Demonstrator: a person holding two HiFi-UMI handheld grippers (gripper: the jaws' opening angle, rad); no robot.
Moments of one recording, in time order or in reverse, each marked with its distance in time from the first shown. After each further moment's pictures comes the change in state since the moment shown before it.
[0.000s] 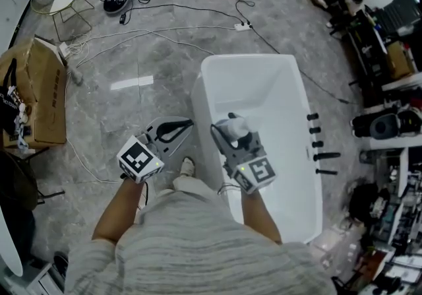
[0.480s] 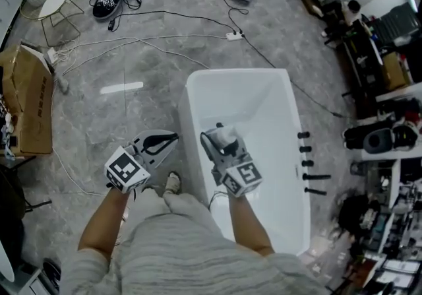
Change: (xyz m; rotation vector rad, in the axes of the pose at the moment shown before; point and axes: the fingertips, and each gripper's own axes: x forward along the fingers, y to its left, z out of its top) left arm 0.060 0.064 -0.043 -0.035 0.093 -0.017; right arm 0.060 -0.100 -0.057 0.127 0.034 -0.015
